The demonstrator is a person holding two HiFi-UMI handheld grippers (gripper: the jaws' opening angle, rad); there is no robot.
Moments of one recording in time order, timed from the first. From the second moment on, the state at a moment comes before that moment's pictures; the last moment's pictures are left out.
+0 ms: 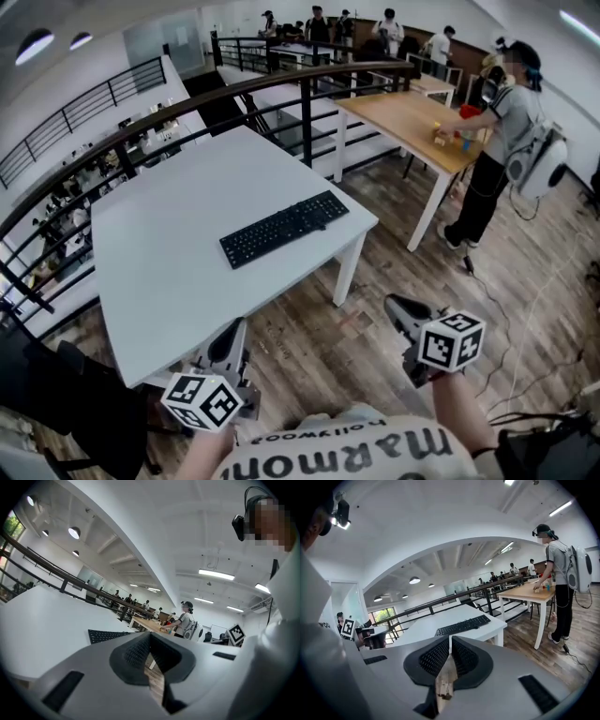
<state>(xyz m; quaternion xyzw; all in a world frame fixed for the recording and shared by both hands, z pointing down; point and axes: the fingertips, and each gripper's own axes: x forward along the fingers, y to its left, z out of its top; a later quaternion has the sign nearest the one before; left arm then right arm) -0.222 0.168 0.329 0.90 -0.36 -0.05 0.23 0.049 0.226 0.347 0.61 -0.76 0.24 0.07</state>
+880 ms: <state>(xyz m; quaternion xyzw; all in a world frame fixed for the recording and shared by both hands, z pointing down) -0.190 0.042 0.378 0.88 -0.38 0.00 0.29 0.085 0.092 0.378 0.60 -0.74 0.28 0.12</state>
